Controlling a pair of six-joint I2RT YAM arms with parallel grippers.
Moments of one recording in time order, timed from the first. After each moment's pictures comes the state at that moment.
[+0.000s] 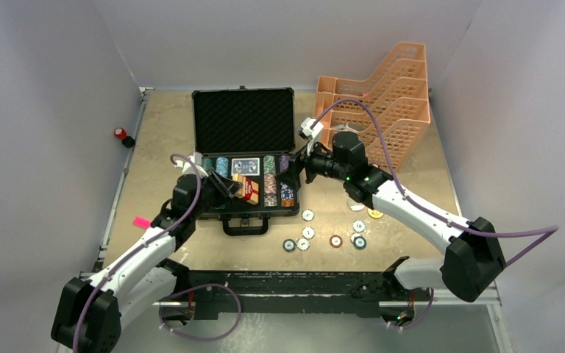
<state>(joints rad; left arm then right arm) -0.39 0.90 0.37 0.13 0.06 -0.92 0.65 1.31 0.92 0.07 -0.41 0.11</state>
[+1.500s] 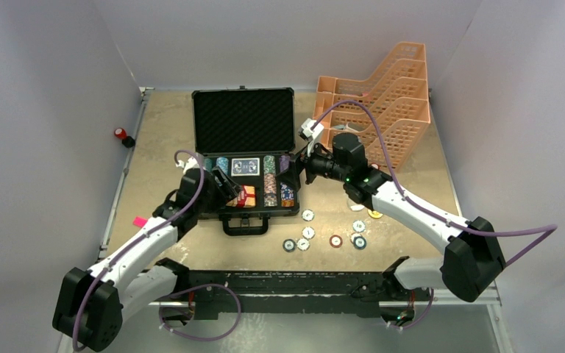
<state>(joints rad) -0.41 0.97 0.45 -0.10 -0.02 -0.92 0.65 1.31 0.91 0.09 -0.41 0.12</state>
